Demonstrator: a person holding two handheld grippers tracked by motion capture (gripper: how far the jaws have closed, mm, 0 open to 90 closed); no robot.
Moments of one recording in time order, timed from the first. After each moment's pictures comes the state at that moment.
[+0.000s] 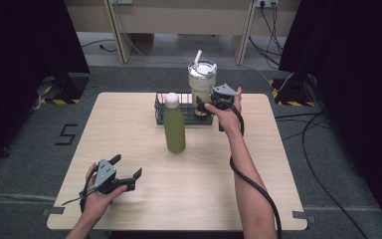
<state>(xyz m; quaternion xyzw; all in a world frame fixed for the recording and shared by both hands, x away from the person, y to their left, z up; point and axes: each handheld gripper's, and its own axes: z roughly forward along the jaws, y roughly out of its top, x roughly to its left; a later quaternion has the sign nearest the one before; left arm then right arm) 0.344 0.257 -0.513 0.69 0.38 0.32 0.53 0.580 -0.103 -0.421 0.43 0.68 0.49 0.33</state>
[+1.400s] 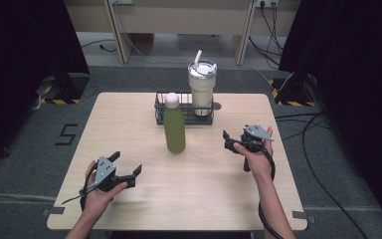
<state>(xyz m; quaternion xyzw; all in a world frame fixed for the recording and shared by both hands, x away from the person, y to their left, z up) 0.348 0.255 -0.504 0.68 0.39 0.33 0.53 0.453 -0.189 -0.465 0.47 0.66 0.49 0.32</state>
